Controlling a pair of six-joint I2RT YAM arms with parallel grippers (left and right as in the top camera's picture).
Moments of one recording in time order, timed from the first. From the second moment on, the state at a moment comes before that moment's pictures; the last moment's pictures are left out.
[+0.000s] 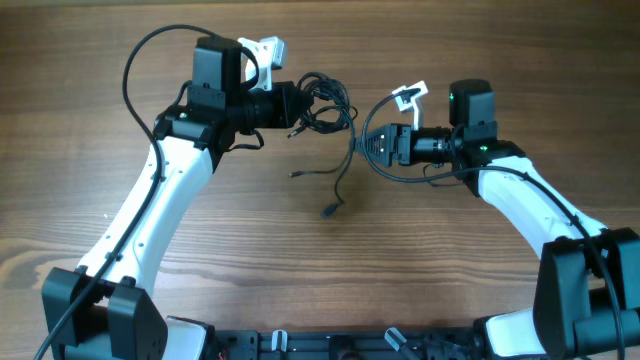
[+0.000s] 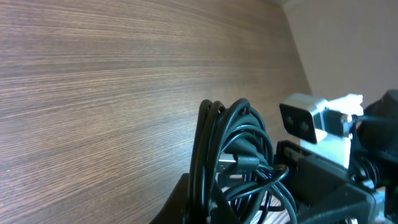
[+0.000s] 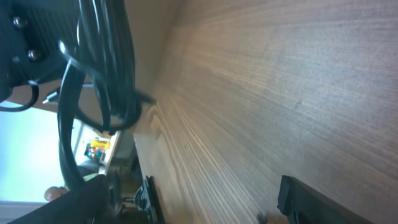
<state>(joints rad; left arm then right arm) -0.25 1.57 1.25 -0.43 0.59 -0.37 0.17 1.62 0.90 -0.06 -1.09 0.37</state>
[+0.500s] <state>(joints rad) -0.30 1.57 1.25 -0.49 0.61 -0.41 0.17 1.62 0.90 0.08 -0.77 0.38</state>
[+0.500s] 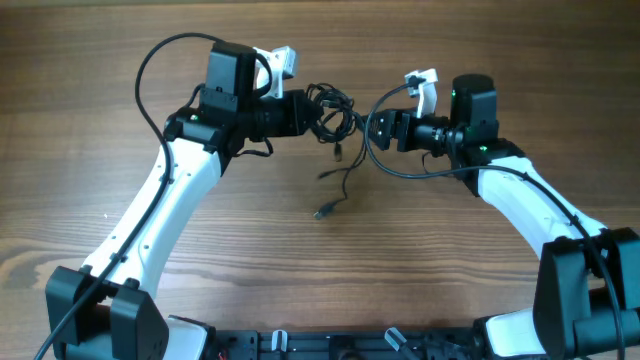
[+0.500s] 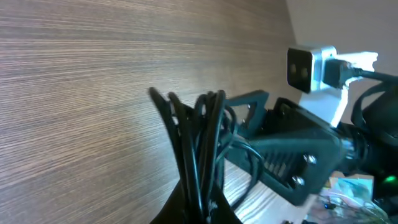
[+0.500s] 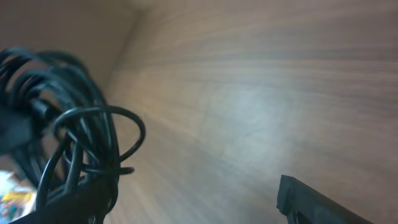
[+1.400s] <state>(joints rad) -0.19 1.57 1.25 -0.45 1.01 -0.41 0.12 1.67 0.90 0.27 -1.25 0.27</state>
